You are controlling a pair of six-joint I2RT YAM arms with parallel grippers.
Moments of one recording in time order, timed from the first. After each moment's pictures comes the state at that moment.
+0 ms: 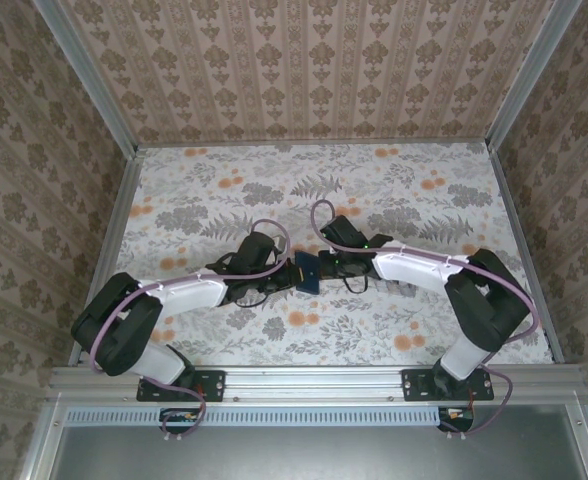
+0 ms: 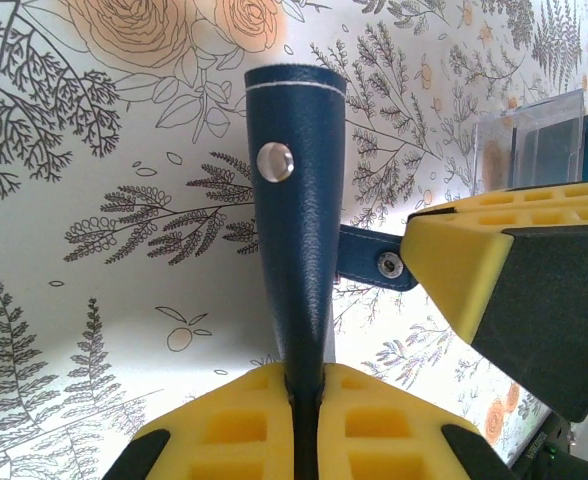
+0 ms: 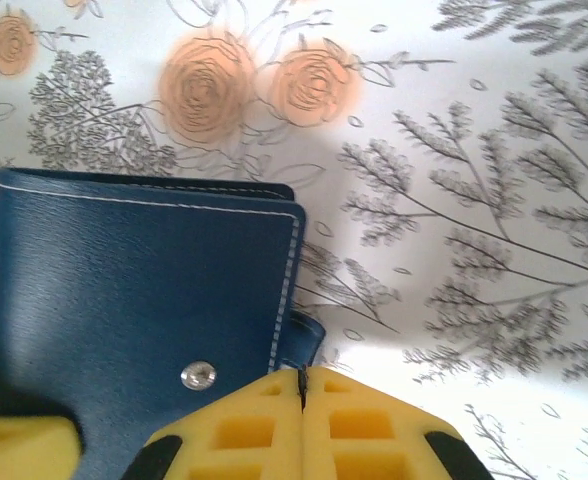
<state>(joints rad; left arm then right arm) -0.76 1.47 0.63 0.07 0.33 -0.88 0.68 1.63 0.95 -0.36 -0.03 0.61</state>
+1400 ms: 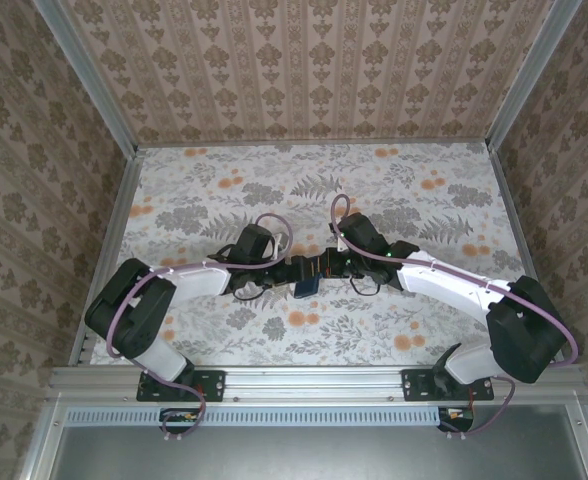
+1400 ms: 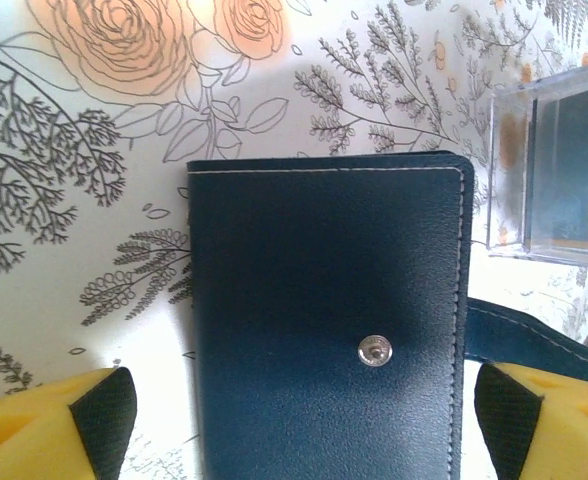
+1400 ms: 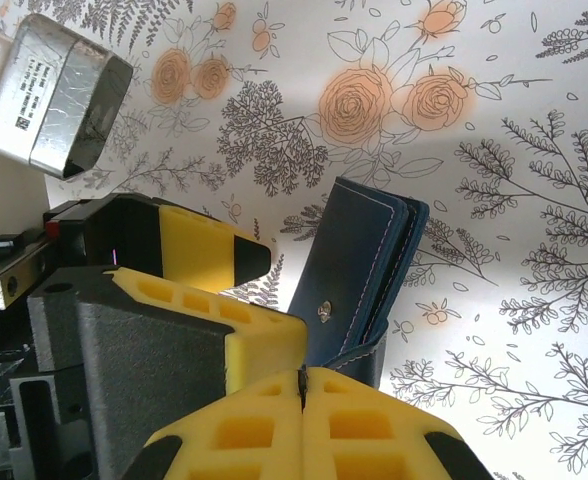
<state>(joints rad) -0.67 1.57 0.68 0.06 0.48 -0.73 0.67 1.41 0.88 -0.30 -0.18 0.66</state>
